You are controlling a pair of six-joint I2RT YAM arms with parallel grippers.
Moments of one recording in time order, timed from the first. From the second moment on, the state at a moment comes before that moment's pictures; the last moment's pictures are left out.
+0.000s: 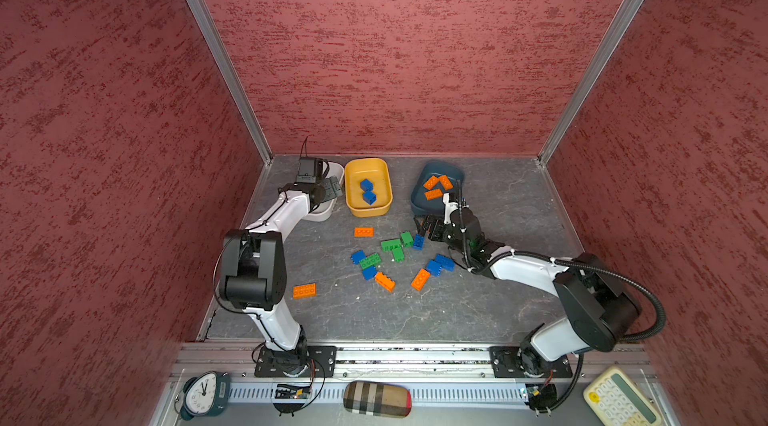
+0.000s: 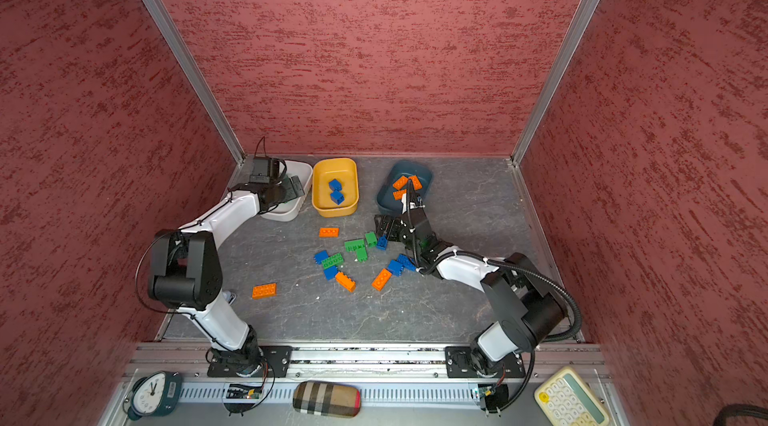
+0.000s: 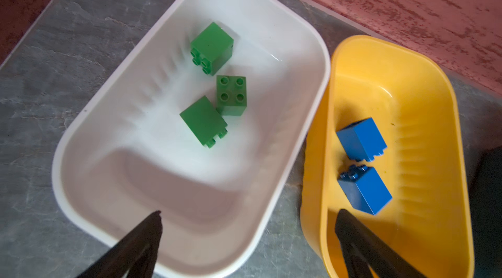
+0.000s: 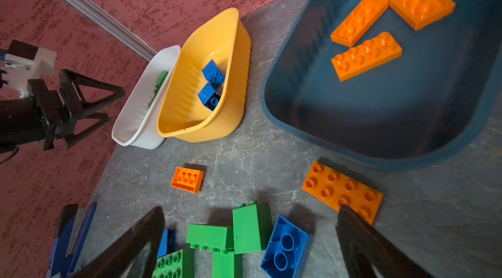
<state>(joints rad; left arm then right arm) -0.09 1.69 1.24 -0.39 -0.13 -0.42 0.60 1.54 0.71 0.41 0.01 0.70</state>
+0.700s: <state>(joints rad) -0.24 1.30 0.98 -1.03 -0.25 -1.04 0.60 1.59 0.75 0.42 -0.07 0.57</state>
